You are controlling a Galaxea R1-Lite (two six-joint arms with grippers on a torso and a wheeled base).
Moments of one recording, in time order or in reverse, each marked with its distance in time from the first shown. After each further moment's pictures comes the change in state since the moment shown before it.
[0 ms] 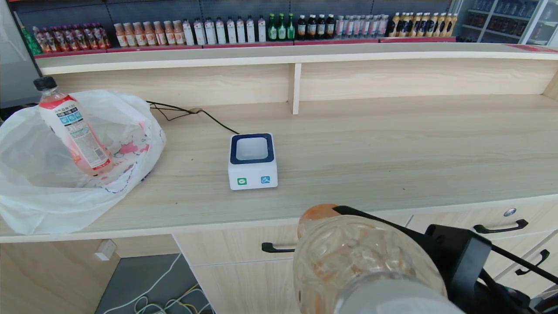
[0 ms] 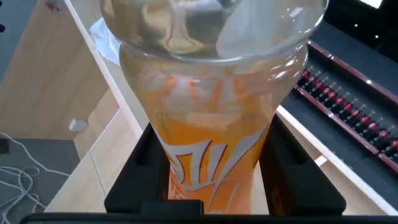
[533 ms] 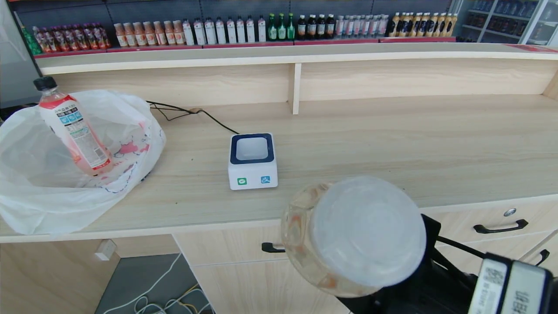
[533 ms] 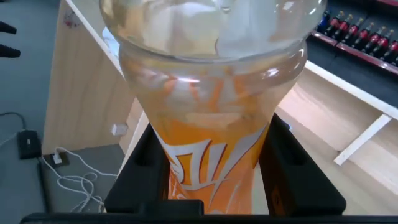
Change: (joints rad) left arm 0.000 0.000 0.000 0.000 0.000 0.000; right arm -0.024 0.067 -0.051 -0.002 -0.040 0.257
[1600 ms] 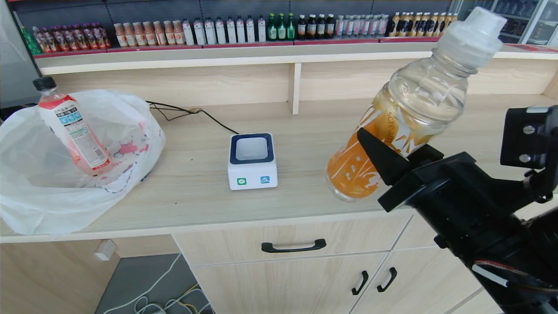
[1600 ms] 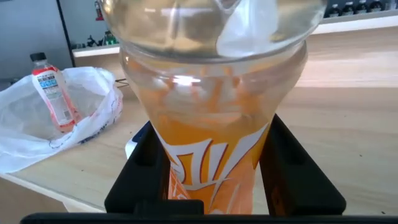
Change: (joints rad) left arm 0.000 0.000 0.000 0.000 0.000 0.000; right arm -0.231 -0.024 -0.113 0.000 -0.290 0.484
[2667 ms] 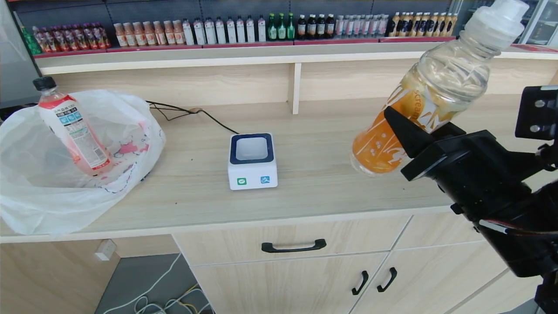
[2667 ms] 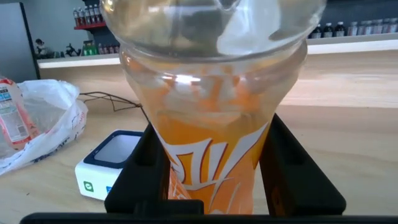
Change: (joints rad) left arm 0.000 0.000 0.000 0.000 0.000 0.001; right arm -0.189 -0.010 -0.031 0.001 0.124 0.003
